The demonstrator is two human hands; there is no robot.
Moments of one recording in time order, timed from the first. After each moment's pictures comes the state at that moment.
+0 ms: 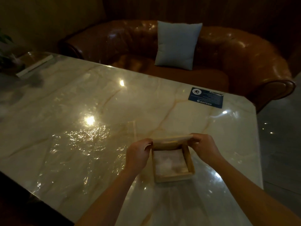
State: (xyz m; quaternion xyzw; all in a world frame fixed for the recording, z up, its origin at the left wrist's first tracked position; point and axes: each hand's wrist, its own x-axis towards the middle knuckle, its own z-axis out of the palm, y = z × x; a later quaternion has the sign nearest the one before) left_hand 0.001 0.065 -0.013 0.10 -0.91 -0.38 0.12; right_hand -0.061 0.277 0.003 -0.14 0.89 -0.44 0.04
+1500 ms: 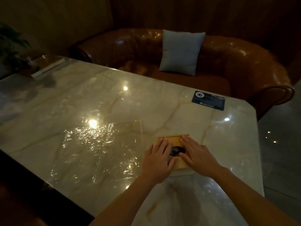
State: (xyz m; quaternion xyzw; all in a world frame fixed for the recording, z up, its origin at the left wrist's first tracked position) left_hand 0.041 0.102 -0.032 -0.05 -0.98 -0.16 0.00; right_hand -0.019 0.271 -0.019 -0.26 0.95 -0.10 0.11
